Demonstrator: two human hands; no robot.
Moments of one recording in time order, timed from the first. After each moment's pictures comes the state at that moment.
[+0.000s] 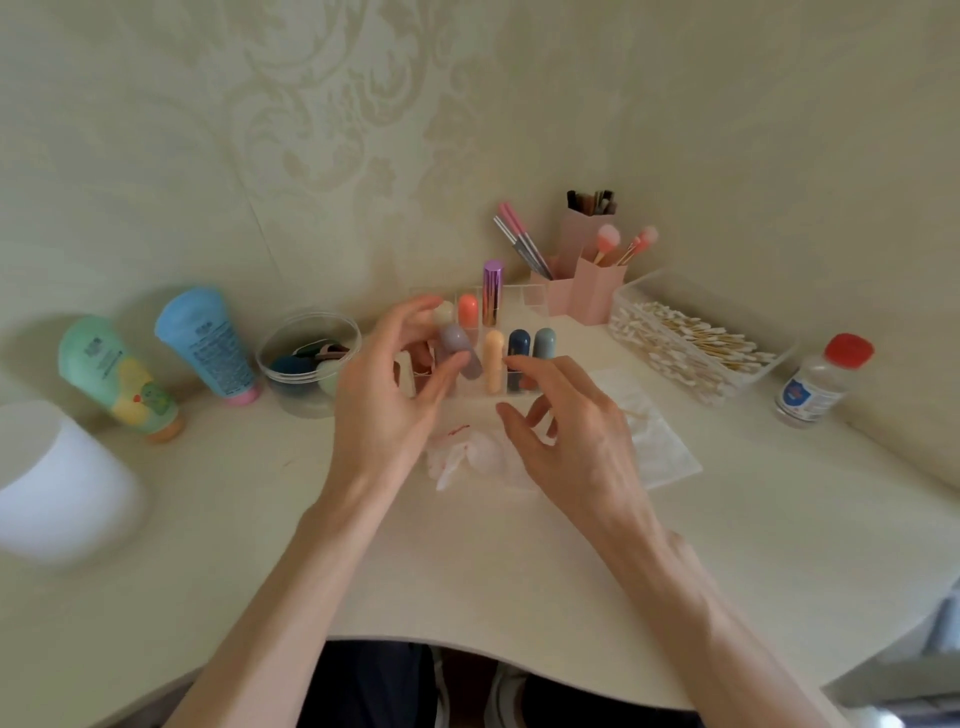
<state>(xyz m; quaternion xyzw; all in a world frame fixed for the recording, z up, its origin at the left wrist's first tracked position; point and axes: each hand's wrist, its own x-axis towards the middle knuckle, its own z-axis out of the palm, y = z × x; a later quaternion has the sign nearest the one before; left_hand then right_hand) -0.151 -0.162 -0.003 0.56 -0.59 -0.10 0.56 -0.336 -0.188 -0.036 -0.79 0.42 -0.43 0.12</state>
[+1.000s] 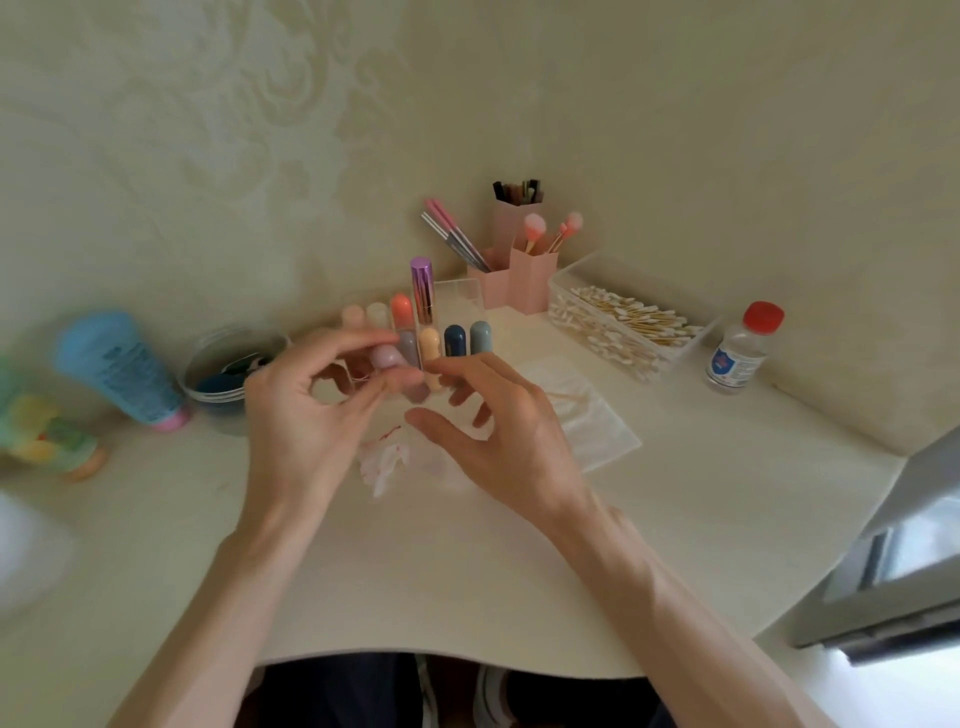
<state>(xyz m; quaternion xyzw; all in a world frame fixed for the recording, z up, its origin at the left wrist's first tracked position) -0.154 -0.149 0.009 0.52 -0.62 -0.09 0.58 -0.332 -0.183 -0.030 -0.77 0.41 -0.44 0.21</state>
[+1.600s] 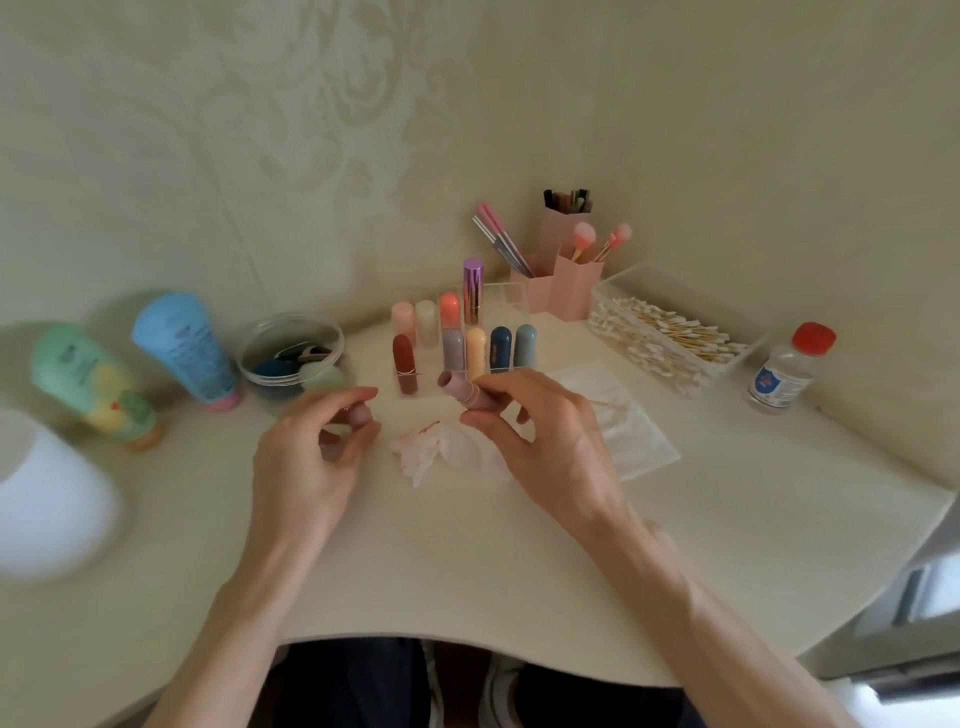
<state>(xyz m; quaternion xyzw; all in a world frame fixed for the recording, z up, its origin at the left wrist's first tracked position) -0.108 -0.123 -0.041 0.67 -0.56 -0.10 0.48 -0.333 -0.182 -0.031 -0.79 0.38 -0.44 0.19</state>
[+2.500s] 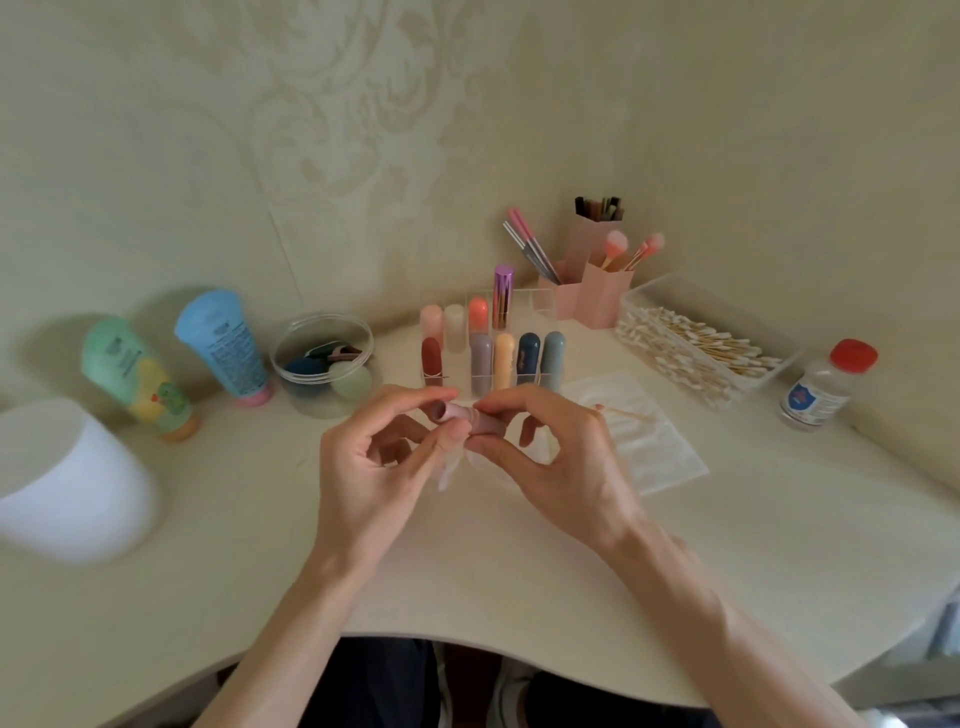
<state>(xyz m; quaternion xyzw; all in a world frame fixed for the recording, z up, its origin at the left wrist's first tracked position) -0.146 -0.111 -0.023 0.50 -0.54 -0.24 0.63 -0.326 -0.176 -0.030 -0.80 0.31 -0.45 0.25</state>
